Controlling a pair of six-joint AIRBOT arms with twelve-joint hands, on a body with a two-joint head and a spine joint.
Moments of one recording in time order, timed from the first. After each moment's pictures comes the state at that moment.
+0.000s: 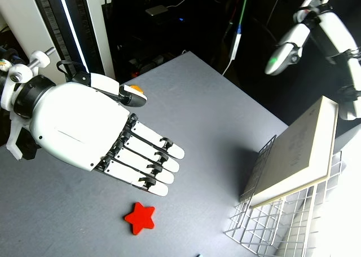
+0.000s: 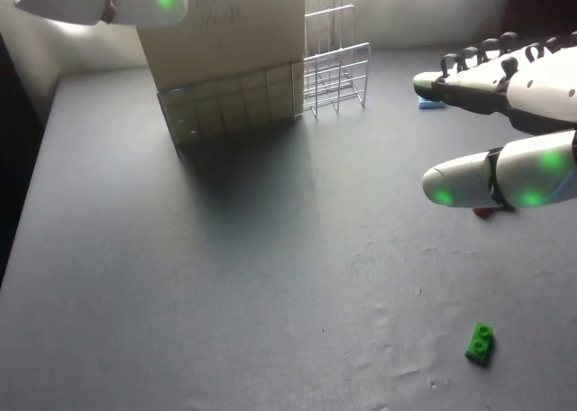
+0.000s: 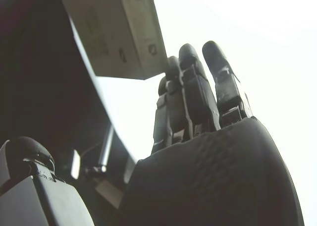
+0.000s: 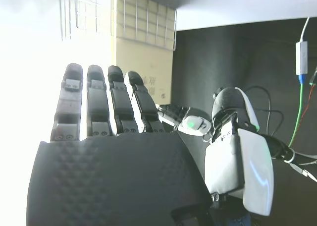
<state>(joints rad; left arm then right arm) 0.09 -0.86 1.23 3.00 0.12 -2.48 -0.20 -0.76 0.77 -1.43 -0.21 0.57</state>
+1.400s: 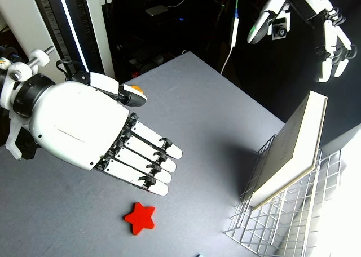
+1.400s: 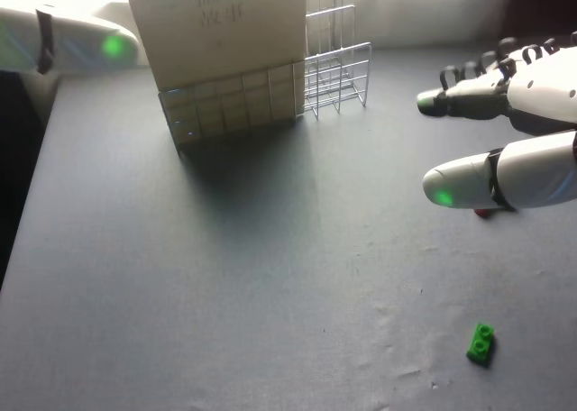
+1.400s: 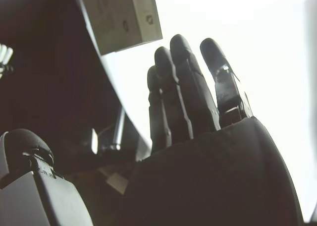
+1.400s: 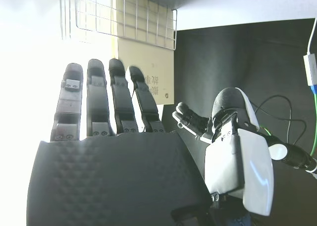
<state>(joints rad) 0.12 -0.64 0.98 3.00 0.19 -2.43 -0.20 -0.76 0.77 -1.43 -0.21 0.56</state>
